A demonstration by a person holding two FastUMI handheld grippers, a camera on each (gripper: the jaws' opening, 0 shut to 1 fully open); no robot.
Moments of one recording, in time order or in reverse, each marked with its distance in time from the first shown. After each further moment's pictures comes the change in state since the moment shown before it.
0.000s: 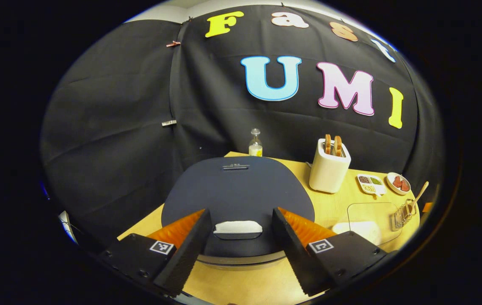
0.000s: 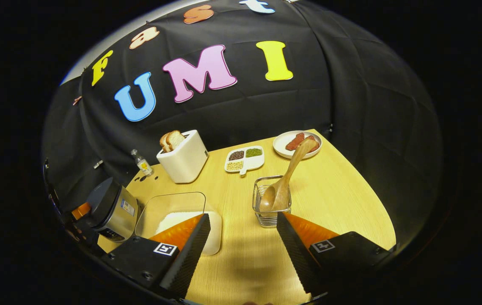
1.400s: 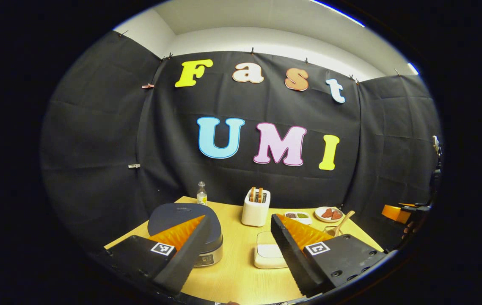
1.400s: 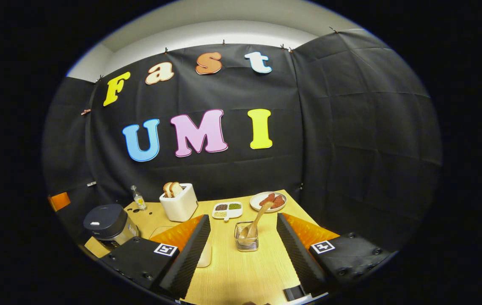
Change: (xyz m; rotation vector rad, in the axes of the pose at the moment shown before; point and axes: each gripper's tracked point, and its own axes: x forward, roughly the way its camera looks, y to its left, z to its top) left arm -0.221 -0.088 0.075 0.004 -0.360 -0.324; right arm -0.185 0.007 0.078 -0.070 -0.438 -0.199
